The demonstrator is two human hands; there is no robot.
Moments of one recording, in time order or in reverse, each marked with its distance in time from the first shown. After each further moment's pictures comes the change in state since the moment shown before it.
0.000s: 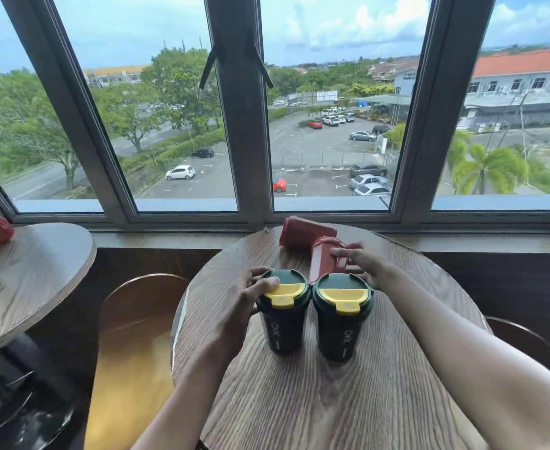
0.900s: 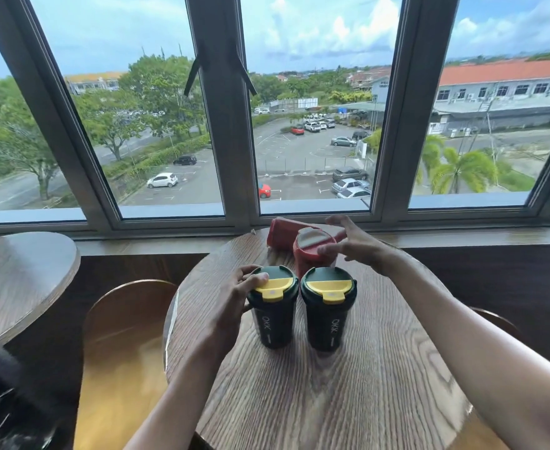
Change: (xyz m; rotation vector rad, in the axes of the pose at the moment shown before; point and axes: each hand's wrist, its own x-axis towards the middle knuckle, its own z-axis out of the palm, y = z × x) left_hand -0.005 -0.001 0.002 -0.020 -0.051 0.033; right_hand -0.041 -0.026 -0.019 -0.421 -0.127 -0.328
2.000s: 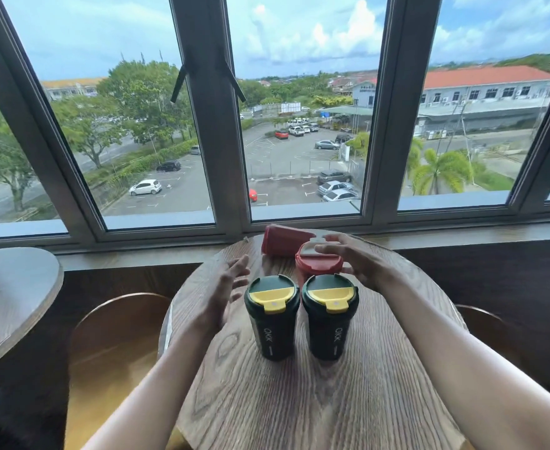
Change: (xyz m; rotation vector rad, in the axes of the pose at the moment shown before) left_hand 0.051 0.012 -0.019 0.062 0.011 -0.071; right_hand 0.001 0.011 0.015 0.369 0.052 0.097
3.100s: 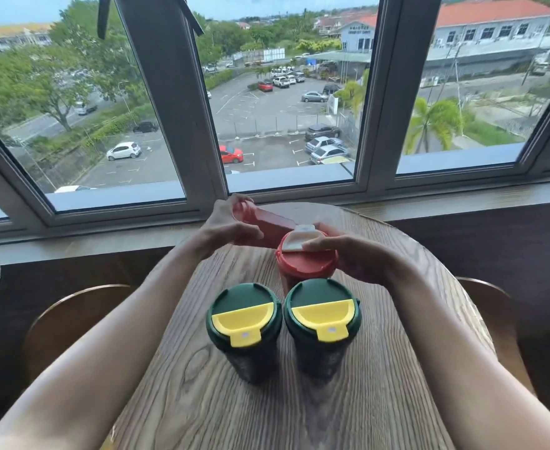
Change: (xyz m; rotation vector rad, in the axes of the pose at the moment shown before) left_hand 0.143 0.032 0.032 0.508 -0.201 0.139; right_hand 0.028 0.013 -0.015 0.165 -0.320 0.046
